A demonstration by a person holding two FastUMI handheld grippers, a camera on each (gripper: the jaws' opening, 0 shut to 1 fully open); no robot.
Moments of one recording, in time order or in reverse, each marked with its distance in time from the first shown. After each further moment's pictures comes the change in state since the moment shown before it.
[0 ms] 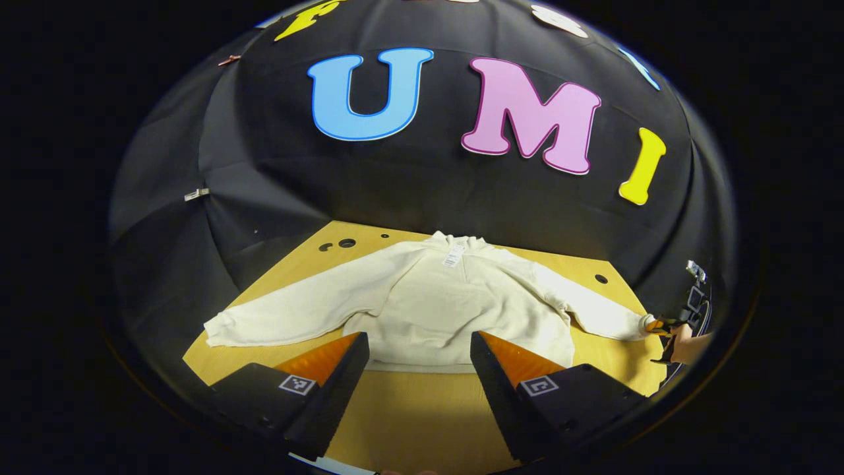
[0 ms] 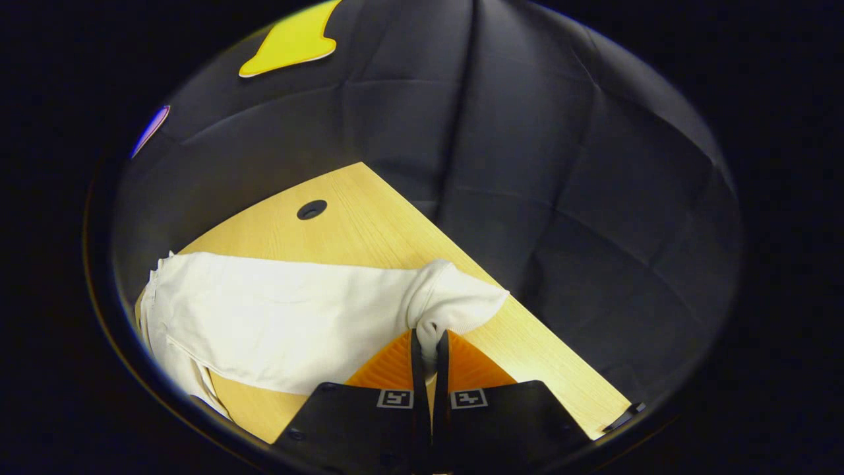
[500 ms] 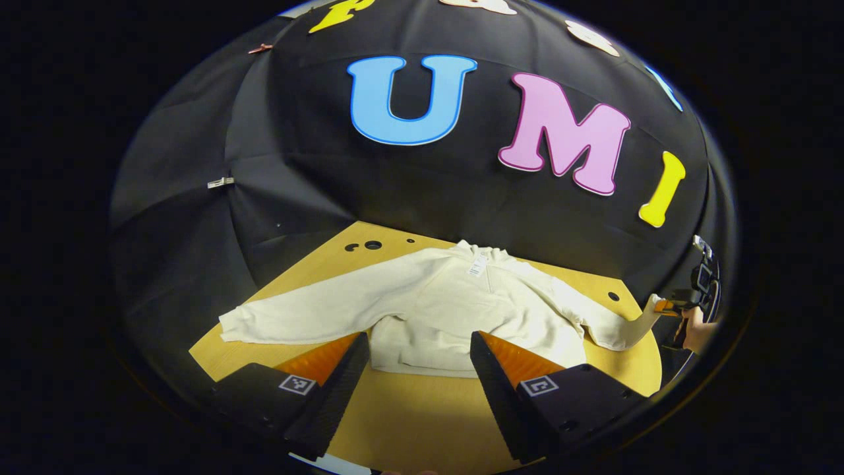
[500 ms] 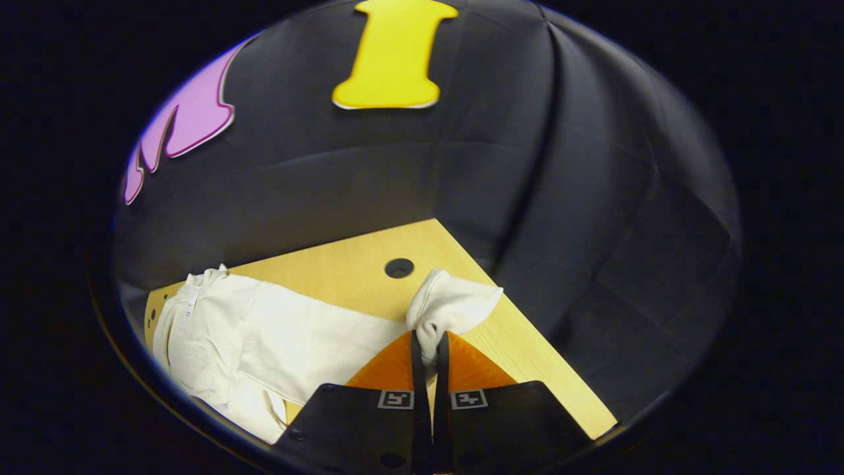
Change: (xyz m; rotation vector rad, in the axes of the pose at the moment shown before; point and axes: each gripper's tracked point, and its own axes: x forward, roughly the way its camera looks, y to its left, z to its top) left arm -0.009 0.055 0.009 -0.079 -0.032 0.057; right arm -0.063 0.135 0.094 -0.191 -0.189 0.157
